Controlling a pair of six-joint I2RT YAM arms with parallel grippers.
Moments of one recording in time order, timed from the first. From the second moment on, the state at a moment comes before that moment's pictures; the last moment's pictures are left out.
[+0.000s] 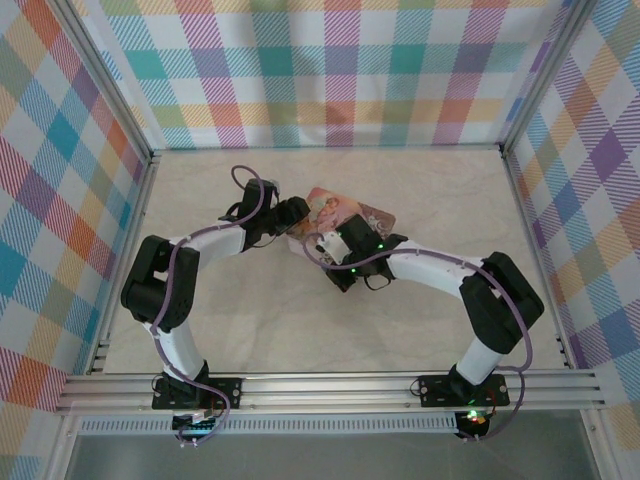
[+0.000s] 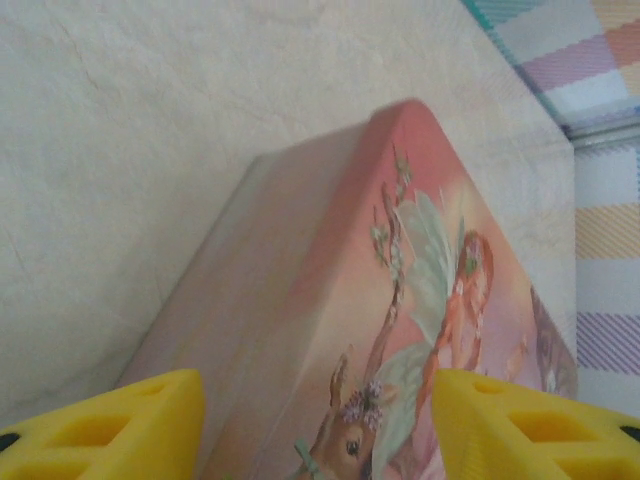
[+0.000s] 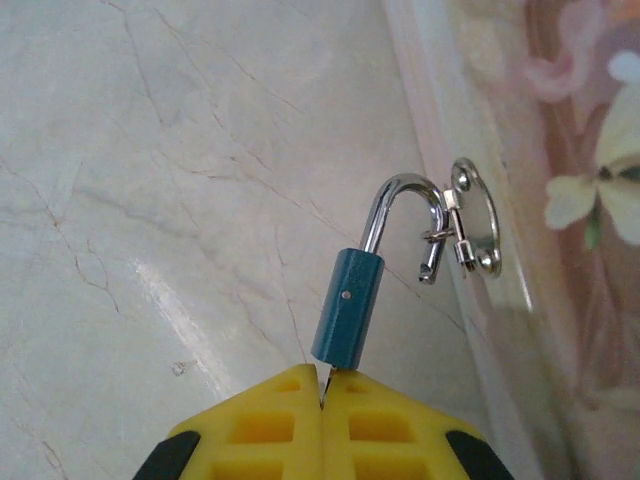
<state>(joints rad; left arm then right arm) -0.38 1.80 1.09 0.06 0.27 -0.87 0.76 1.67 1.04 -0.39 -0.23 -0.10</state>
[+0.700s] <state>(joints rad) -0.39 1.81 1.02 0.15 0.31 -0.94 0.82 1.73 1.07 -0.23 -0.21 -0.19</state>
